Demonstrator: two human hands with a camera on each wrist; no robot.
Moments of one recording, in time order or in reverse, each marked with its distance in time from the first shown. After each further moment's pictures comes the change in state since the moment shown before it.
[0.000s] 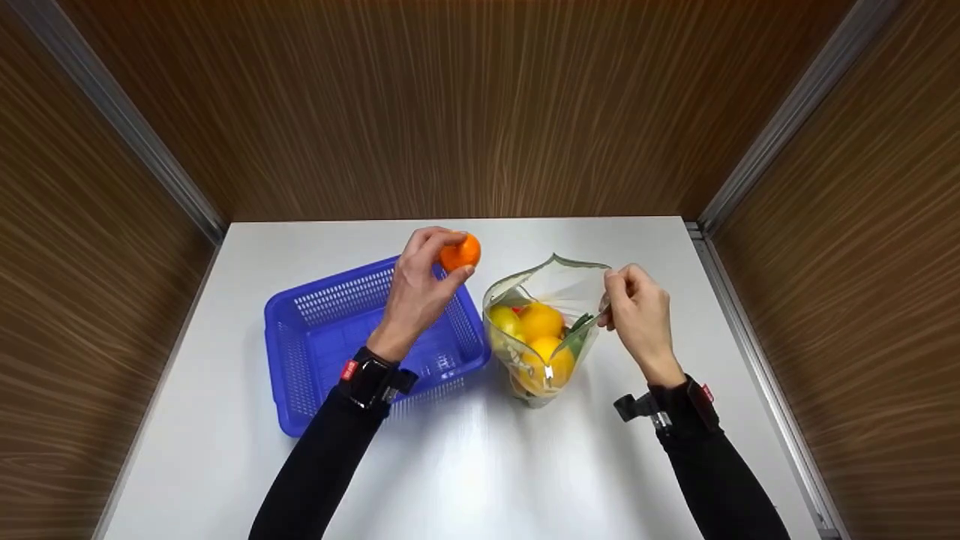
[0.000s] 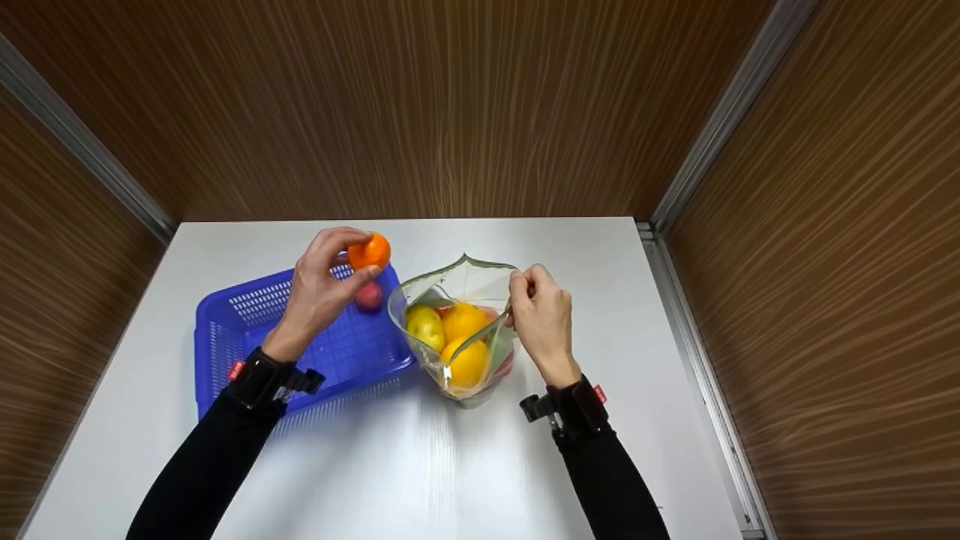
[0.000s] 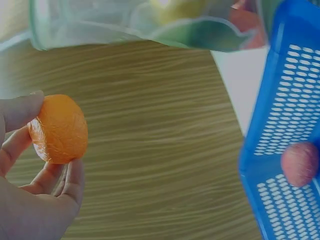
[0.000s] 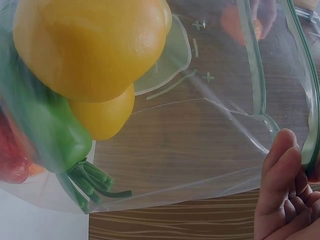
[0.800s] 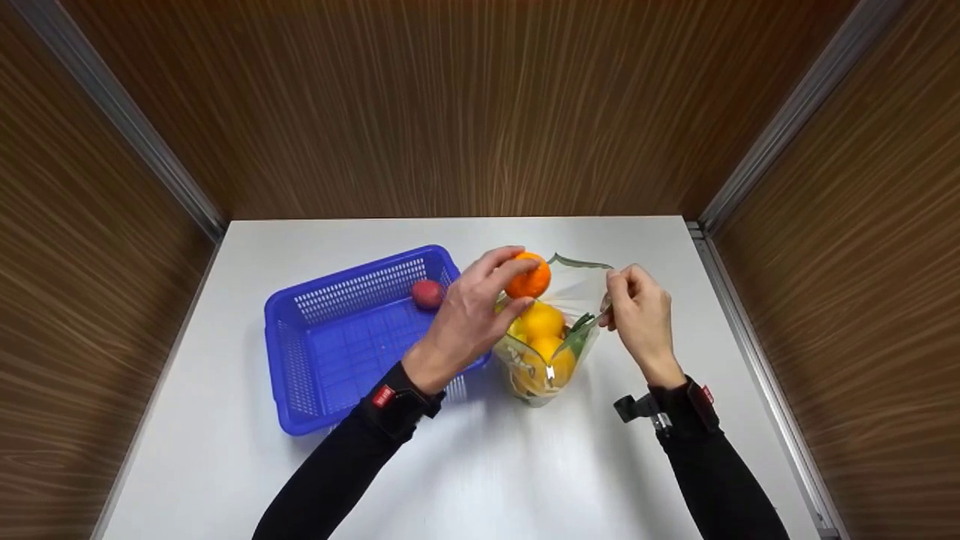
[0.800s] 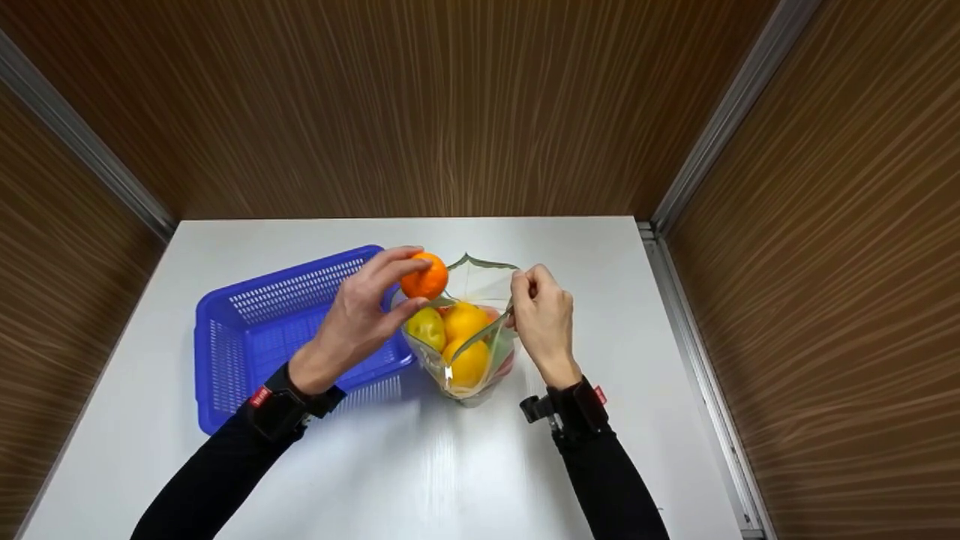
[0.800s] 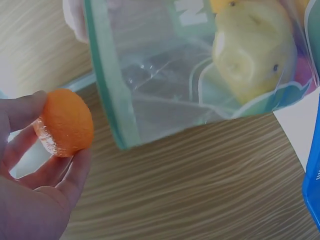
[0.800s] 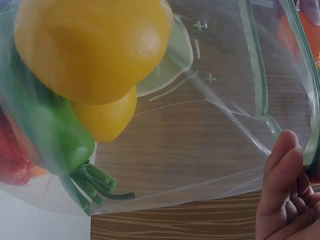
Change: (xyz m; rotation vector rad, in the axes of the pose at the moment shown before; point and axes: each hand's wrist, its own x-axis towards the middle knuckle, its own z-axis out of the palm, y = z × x) left_hand -0.017 0.067 0.029 0.102 -0.212 0.262; right_hand -0.010 -0.037 -0.003 0.013 0.016 0.033
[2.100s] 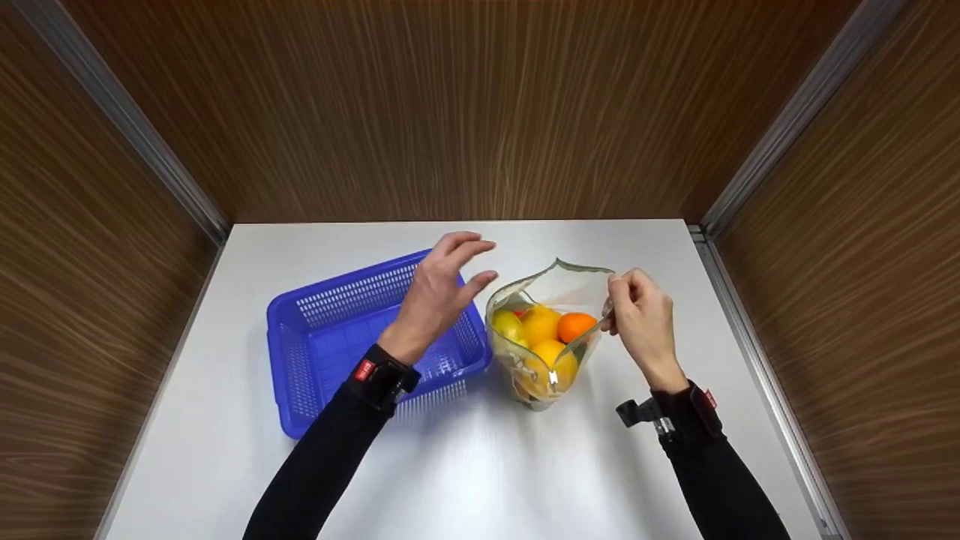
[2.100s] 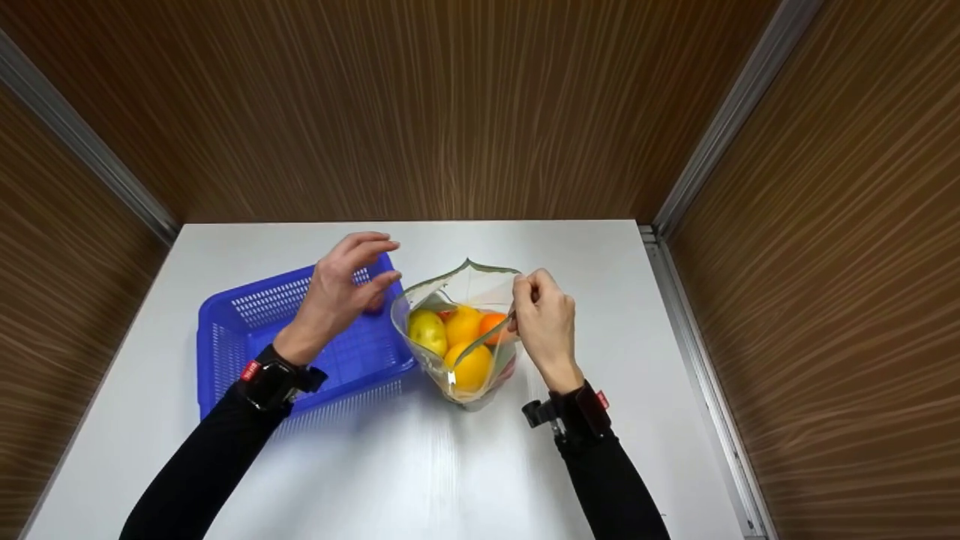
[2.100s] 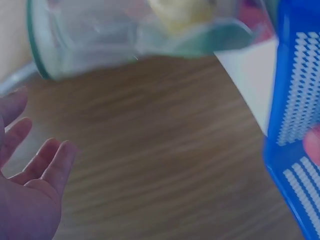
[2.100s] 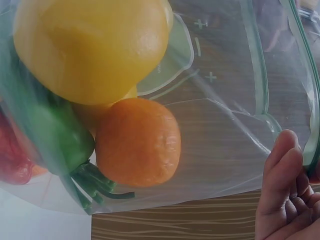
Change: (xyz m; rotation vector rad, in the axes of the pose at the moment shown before) left_hand -0.001 -0.057 -0.011 0.041 0.069 -0.106; right_hand 0.000 0.008 0.000 -0.043 -0.014 -0.001
